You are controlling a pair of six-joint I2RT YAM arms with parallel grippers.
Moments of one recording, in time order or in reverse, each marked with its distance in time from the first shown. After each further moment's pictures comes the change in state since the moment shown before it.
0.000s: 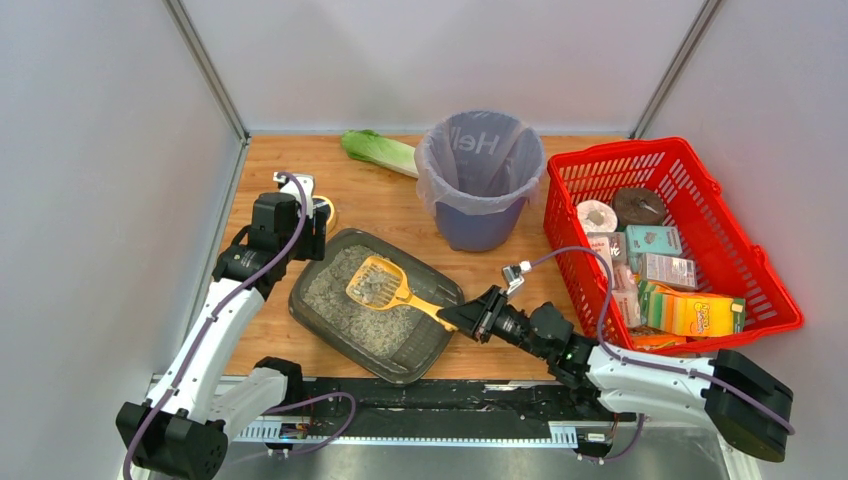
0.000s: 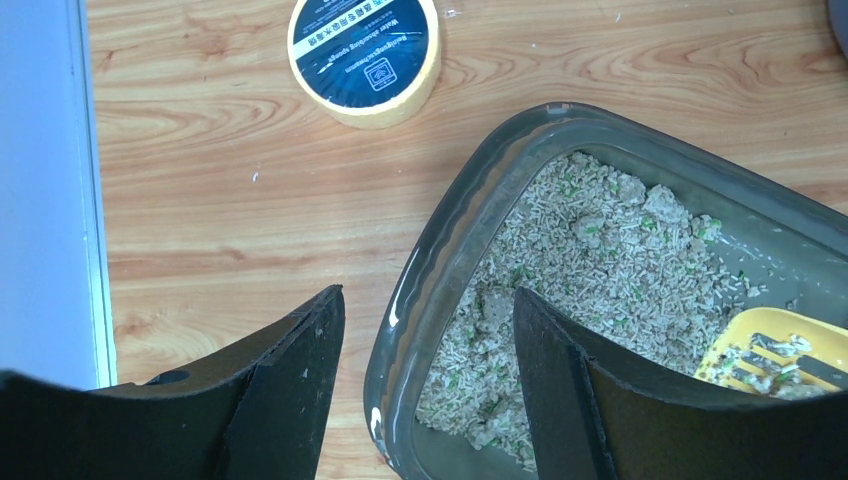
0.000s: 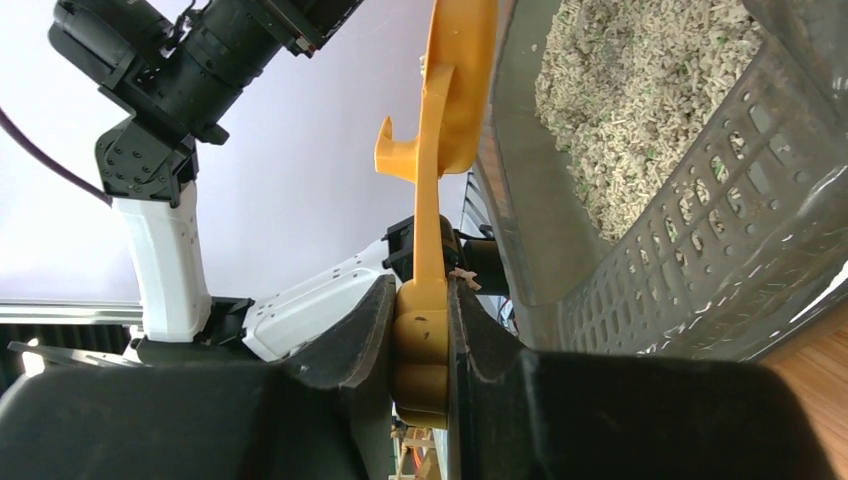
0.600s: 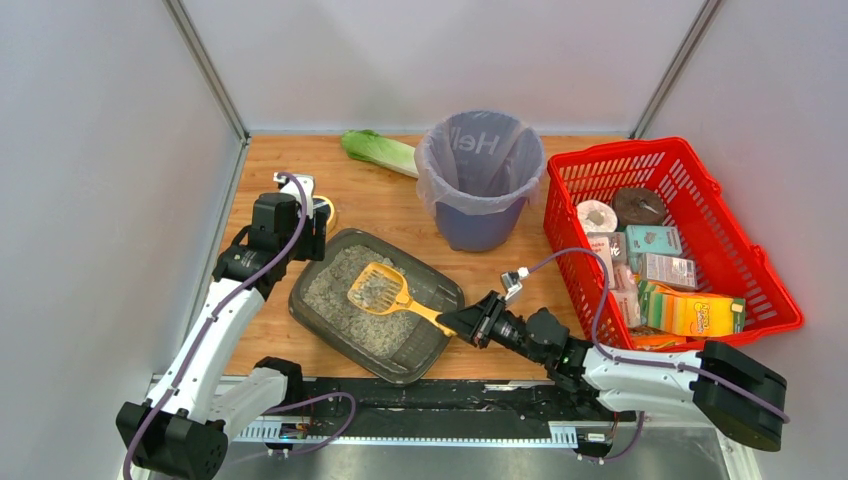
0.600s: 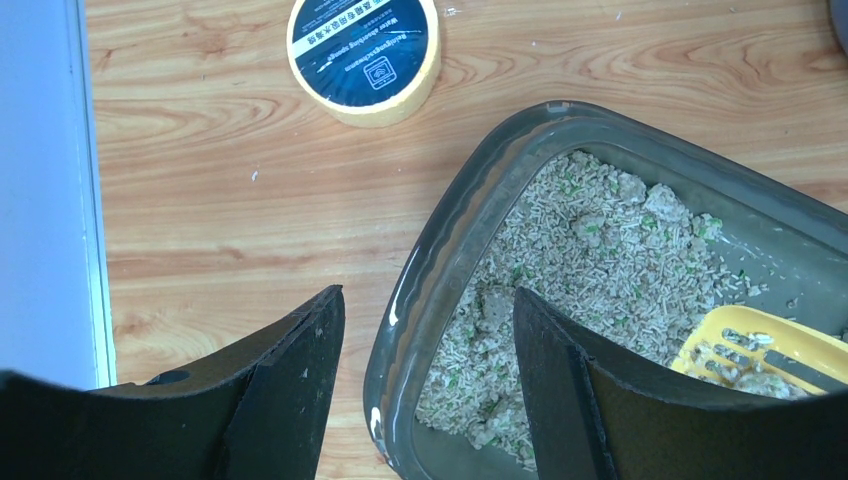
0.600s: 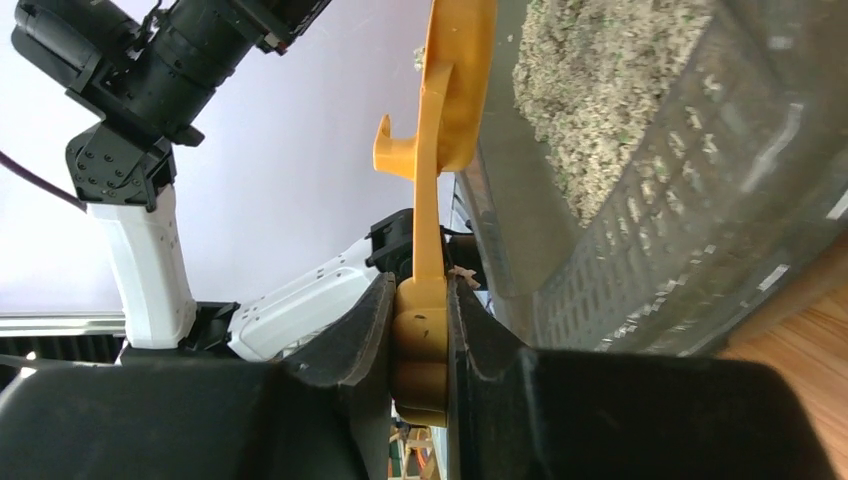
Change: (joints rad) left arm 0.000 0.000 -0.002 0.000 0.000 0.000; right arm 0.043 0.064 -0.012 0.033 0.044 0.016
